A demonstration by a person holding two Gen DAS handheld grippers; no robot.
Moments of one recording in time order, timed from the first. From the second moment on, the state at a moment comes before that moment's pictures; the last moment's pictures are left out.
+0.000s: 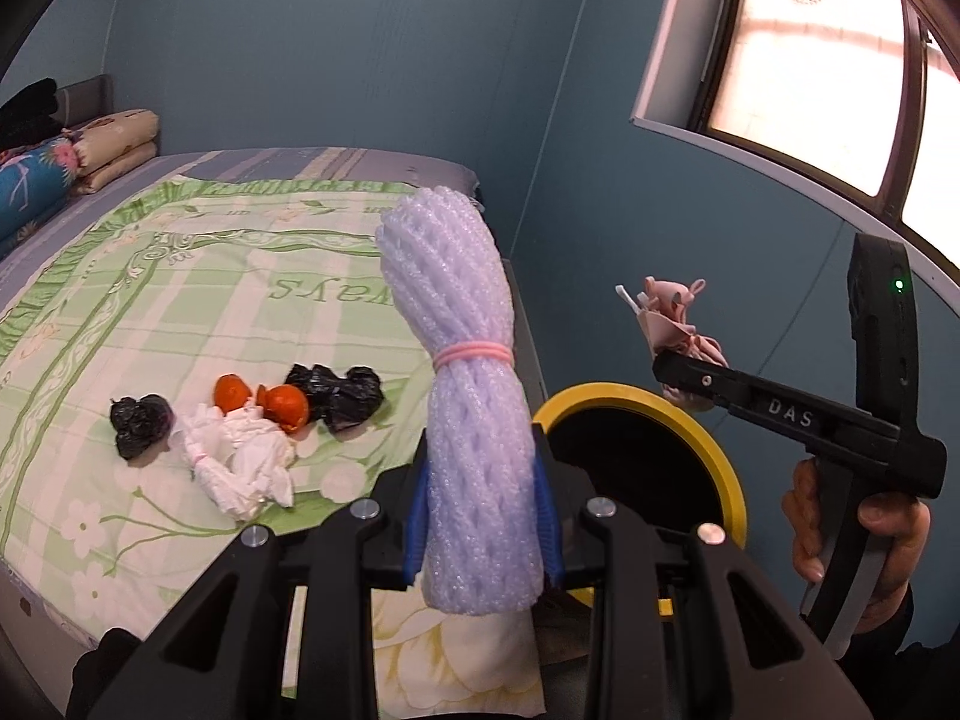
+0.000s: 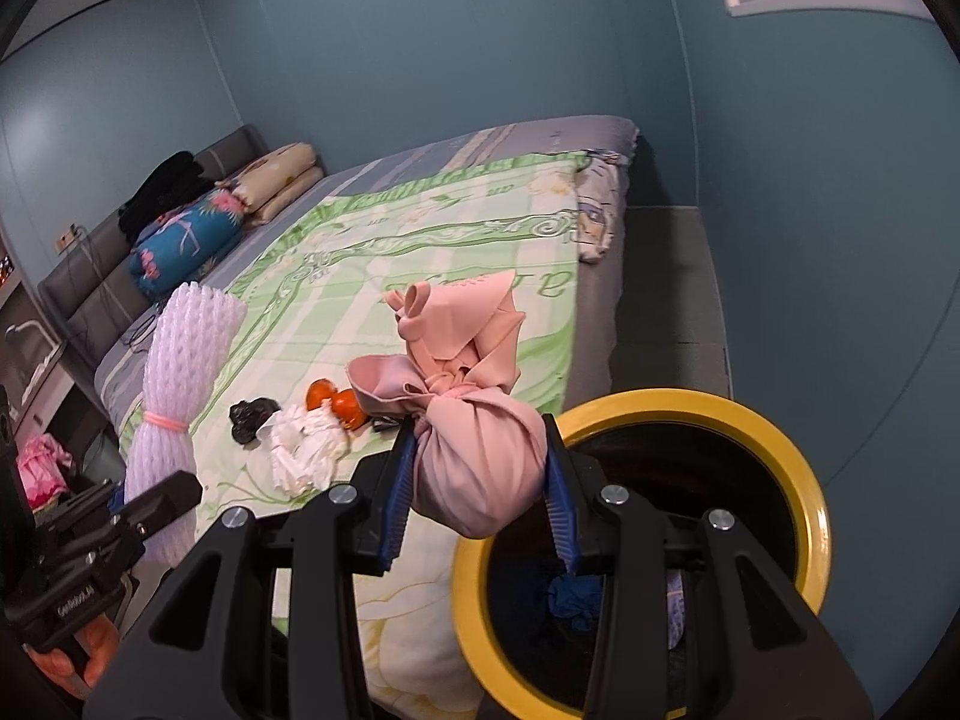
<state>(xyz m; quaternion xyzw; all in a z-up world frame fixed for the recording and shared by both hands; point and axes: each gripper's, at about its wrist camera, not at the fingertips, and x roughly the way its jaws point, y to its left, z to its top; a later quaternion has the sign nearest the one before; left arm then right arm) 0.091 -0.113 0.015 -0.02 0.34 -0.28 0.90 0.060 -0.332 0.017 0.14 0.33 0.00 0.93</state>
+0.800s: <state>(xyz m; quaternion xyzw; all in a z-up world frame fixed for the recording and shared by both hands) 0.101 -0.198 -0.017 0.01 0.39 -0.34 0.86 0.052 -0.382 -0.009 0.19 0.34 -0.05 0.92</state>
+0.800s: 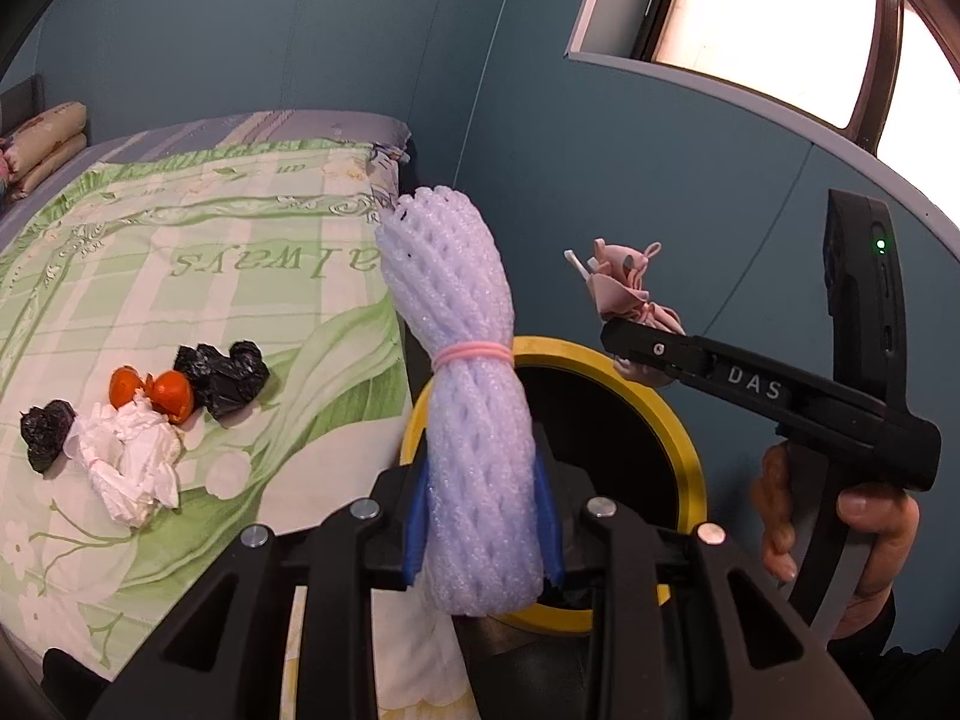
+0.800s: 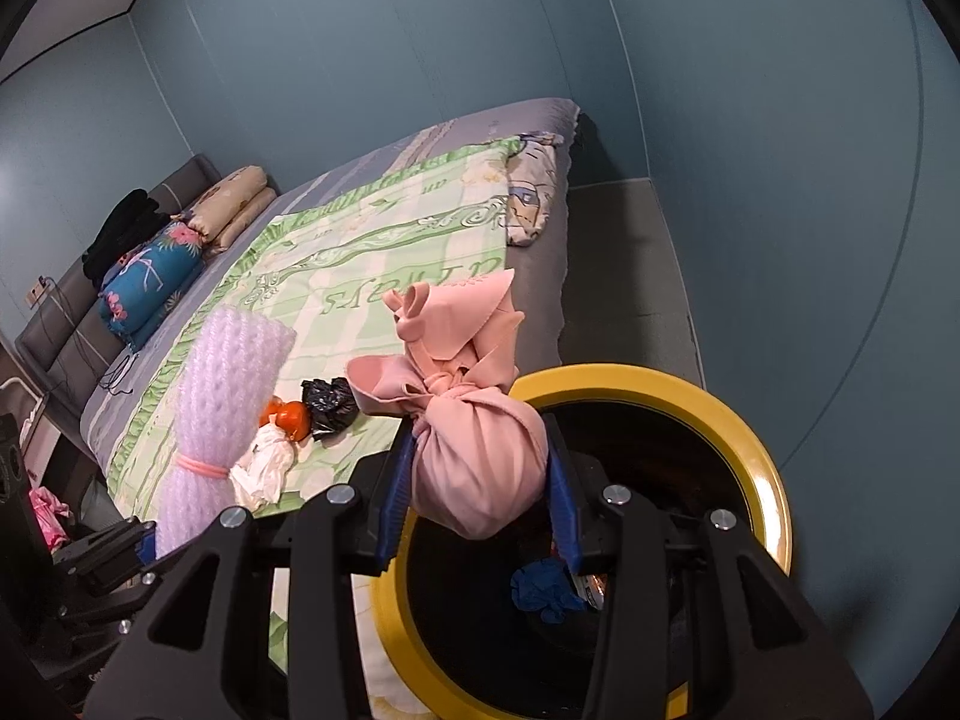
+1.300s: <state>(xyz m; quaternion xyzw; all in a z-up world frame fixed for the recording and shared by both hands) 0.111 -0.237 -0.059 0.03 0.43 -0.36 0.83 0.053 -0.408 -0.043 0.22 0.37 -0.07 0.90</state>
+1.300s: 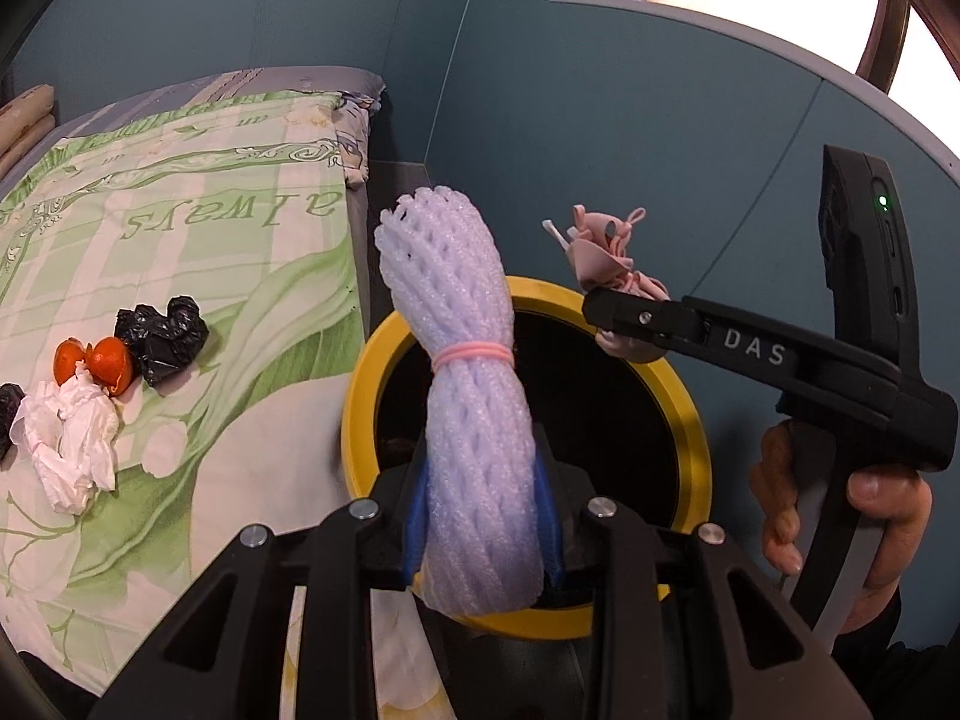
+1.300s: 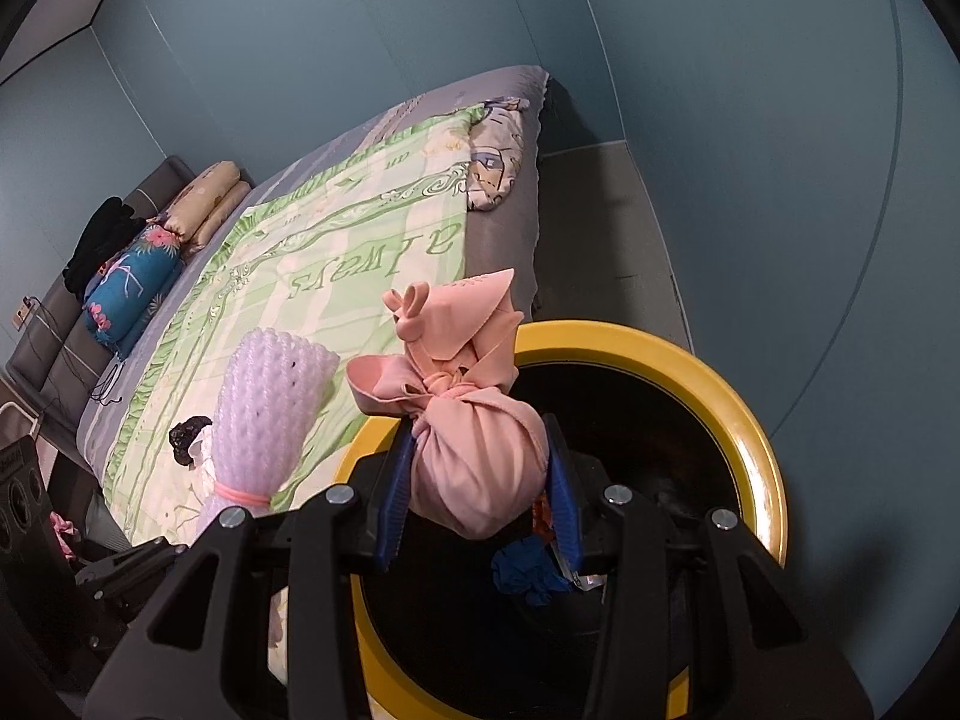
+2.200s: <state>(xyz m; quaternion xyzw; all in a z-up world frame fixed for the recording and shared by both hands) 0.111 -0.226 -0.058 0.02 0.43 -0.35 0.83 0.049 -0.434 -0.041 0.26 0.35 -0.09 0.90</state>
